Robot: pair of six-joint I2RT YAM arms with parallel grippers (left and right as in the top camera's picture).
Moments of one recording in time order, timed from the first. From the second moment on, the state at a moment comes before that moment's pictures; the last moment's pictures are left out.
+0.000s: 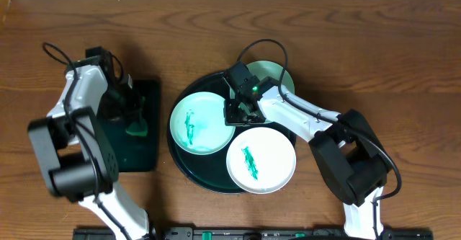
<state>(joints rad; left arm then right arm) 0.26 1.94 1.32 -1.01 0.12 -0.01 0.68 2.08 1.41 -0.62 -0.21 0.63</state>
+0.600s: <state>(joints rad) 0.26 1.56 1.32 -1.17 0.07 -0.02 0.68 2.08 1.41 -0.61 -0.21 0.62</state>
